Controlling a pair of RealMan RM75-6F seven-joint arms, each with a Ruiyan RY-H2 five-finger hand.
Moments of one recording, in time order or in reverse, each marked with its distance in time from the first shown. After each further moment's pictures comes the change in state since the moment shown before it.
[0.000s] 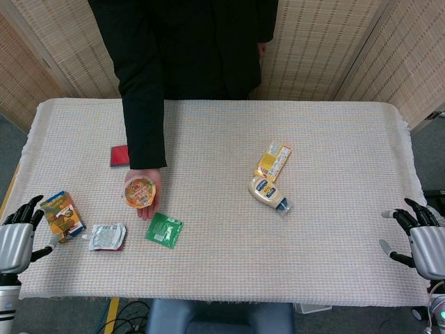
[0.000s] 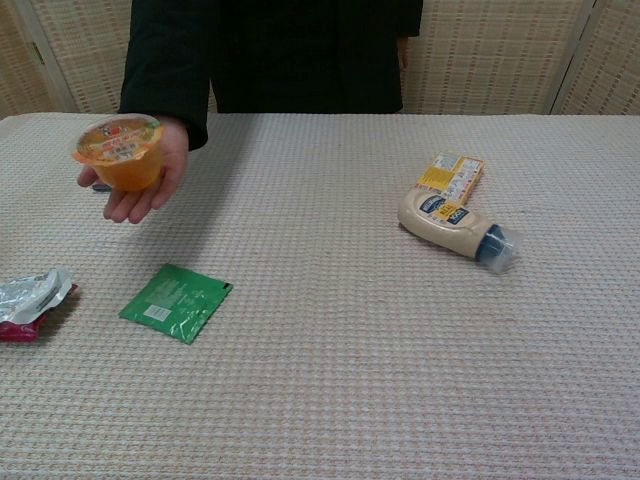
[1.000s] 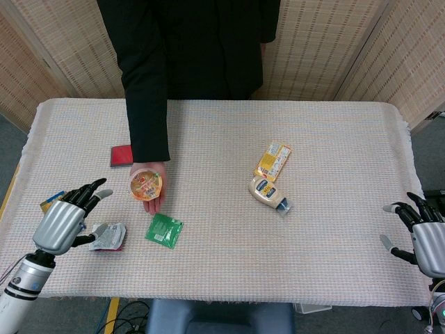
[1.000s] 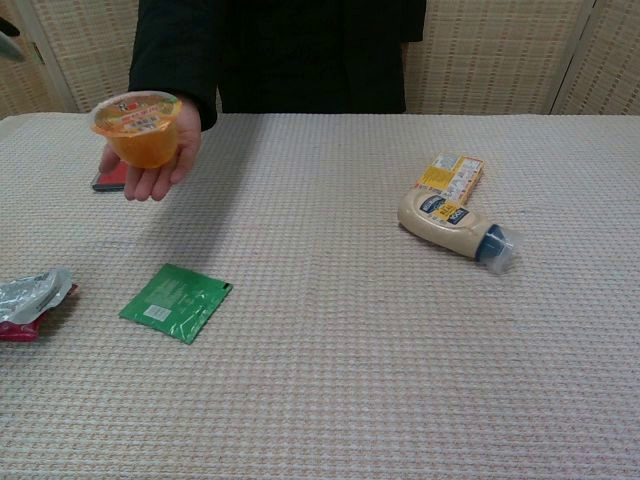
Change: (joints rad) left arm -0.217 0.095 -0.037 -0.110 0.236 -0.185 -0.117; right arm 0.003 0.032 0.017 -0.052 -0.009 0.028 -0.028
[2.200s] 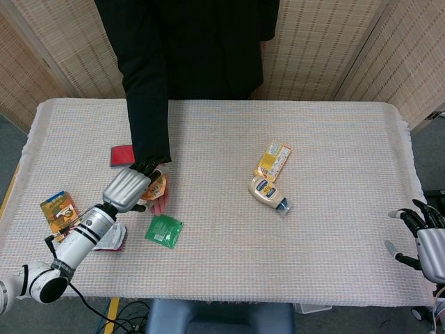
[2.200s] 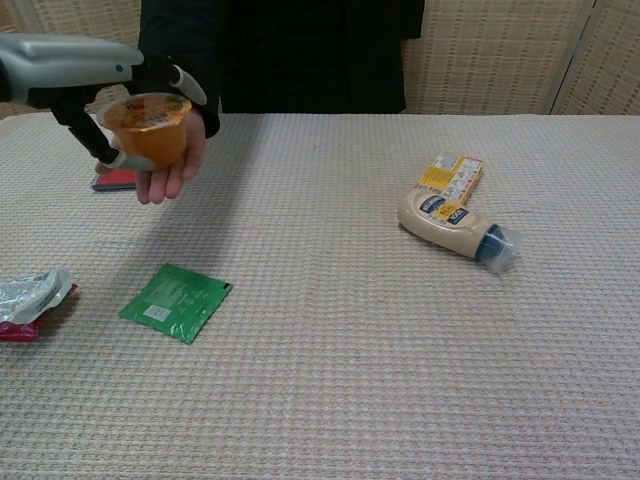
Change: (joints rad) left arm -0.407 -0.155 -0.097 0.116 -0.429 -0.447 0.229; right arm -0.025 -0.003 -0.016 0.004 0.023 -0.003 0.002
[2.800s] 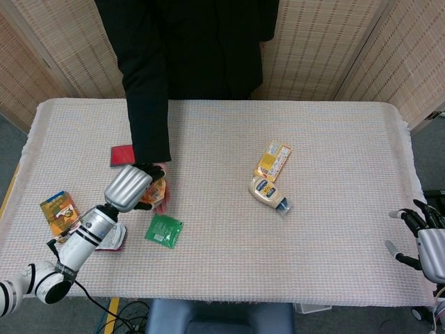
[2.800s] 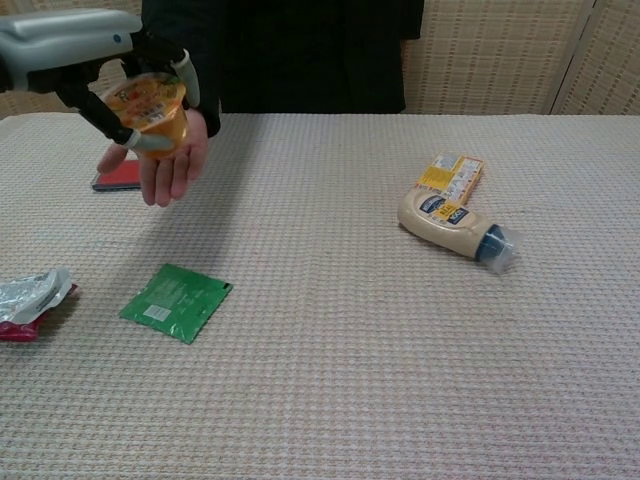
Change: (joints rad) left arm 0.032 -0.057 0.031 0.073 0.214 0.184 -0.175; right arm -0.001 -0.005 0.003 0.006 0.006 -0.005 0.003
